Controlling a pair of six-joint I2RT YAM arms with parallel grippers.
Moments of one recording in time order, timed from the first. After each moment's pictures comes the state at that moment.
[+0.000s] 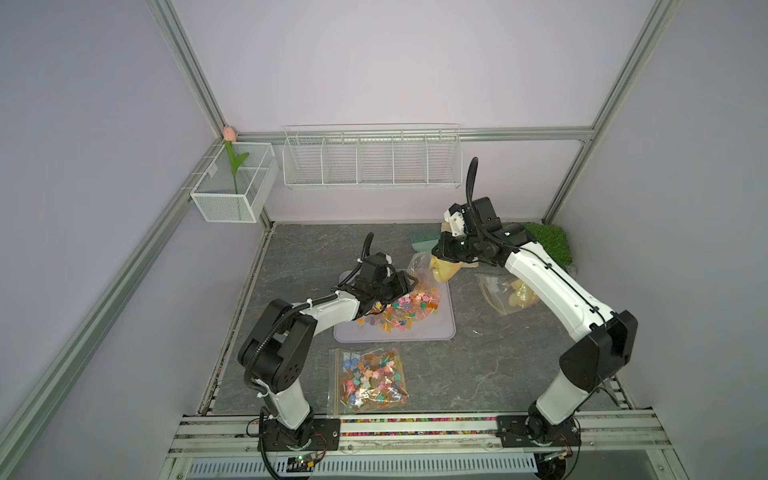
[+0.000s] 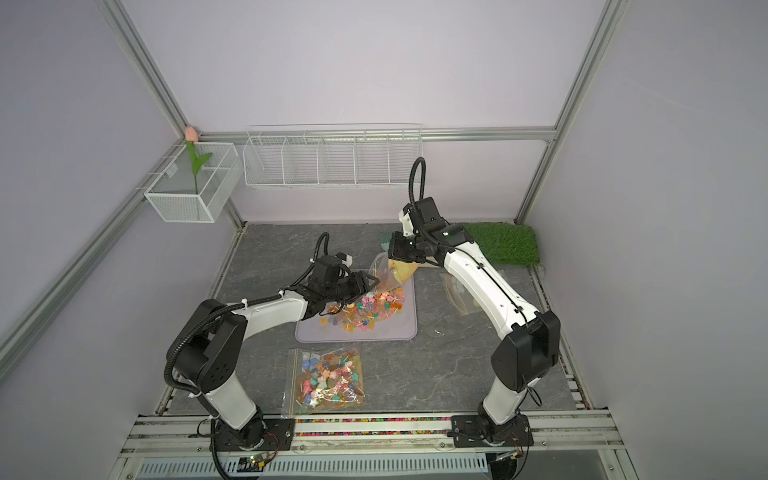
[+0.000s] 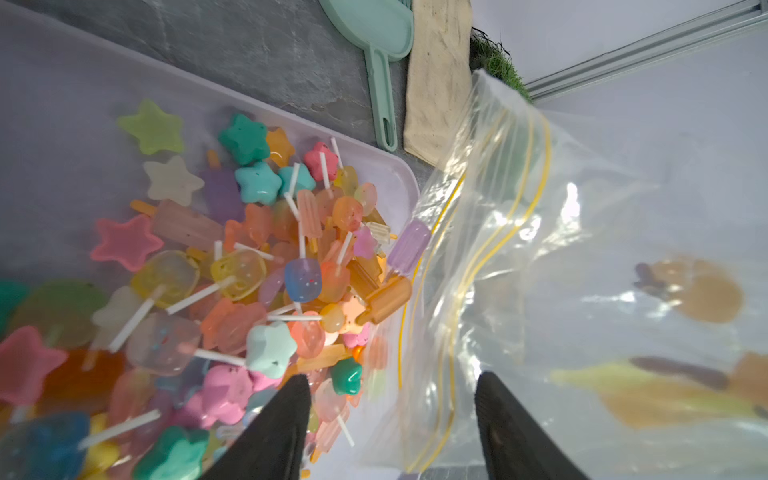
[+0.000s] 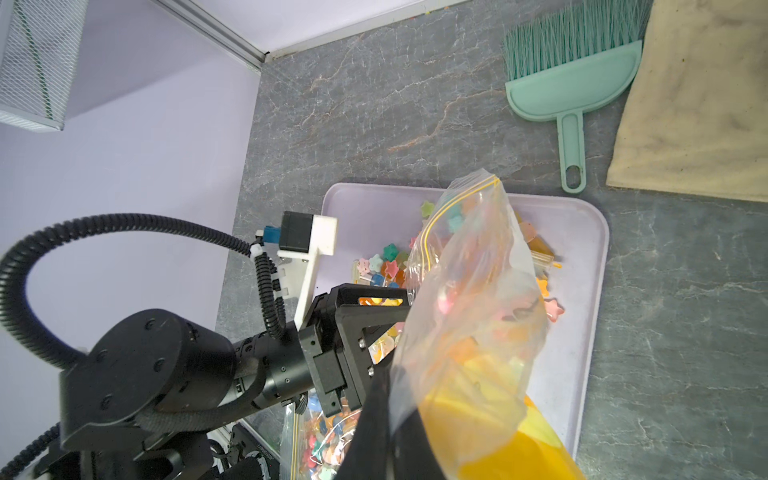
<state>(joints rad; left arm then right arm) -0.60 1.72 0.97 0.15 0.34 -0.92 0.51 1.70 1.73 -0.83 -0.28 0.54</state>
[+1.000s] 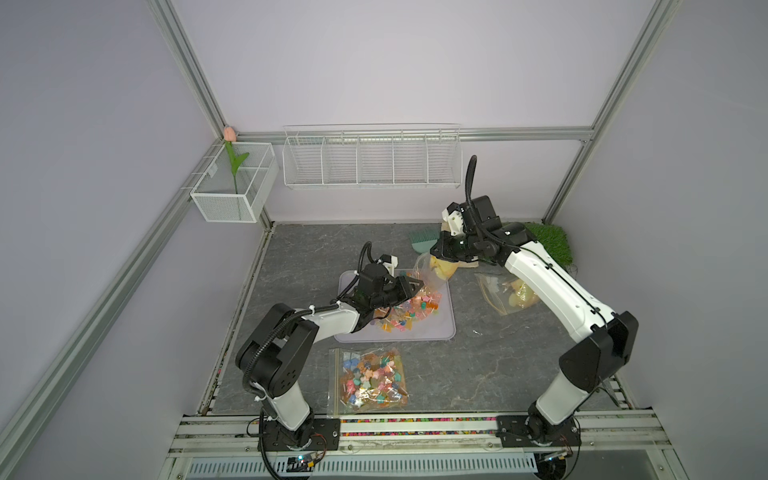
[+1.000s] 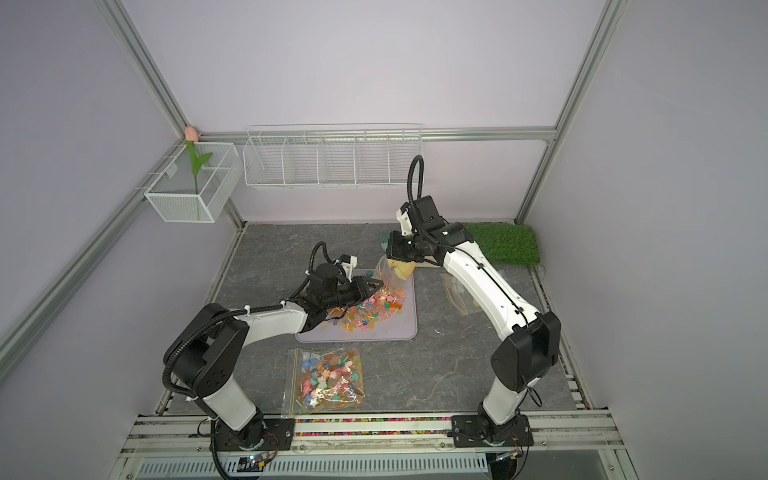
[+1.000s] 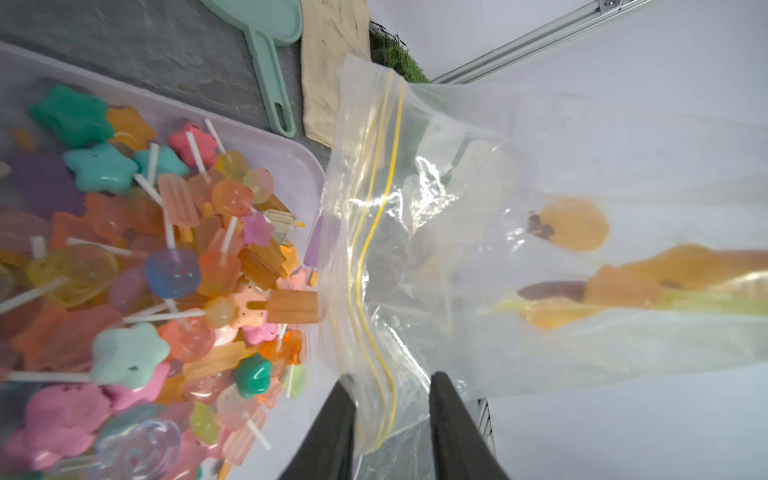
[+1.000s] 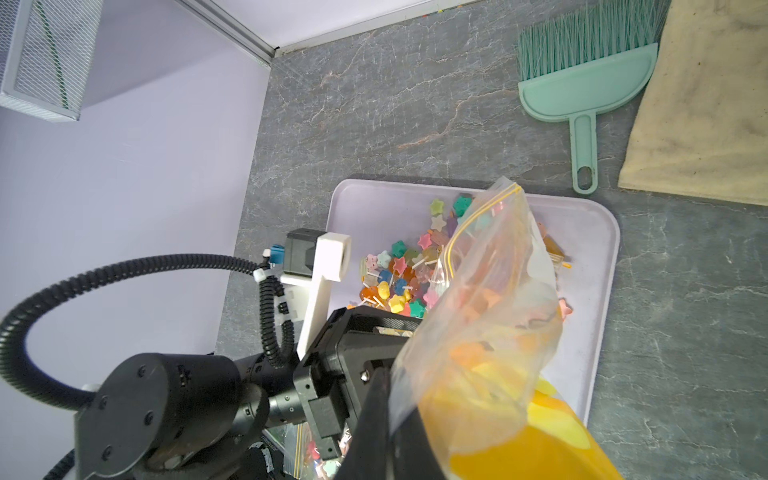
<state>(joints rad) -0.64 1.71 0.85 0.50 0.44 -1.00 0.52 1.70 1.76 -0.85 -0.29 0.54</state>
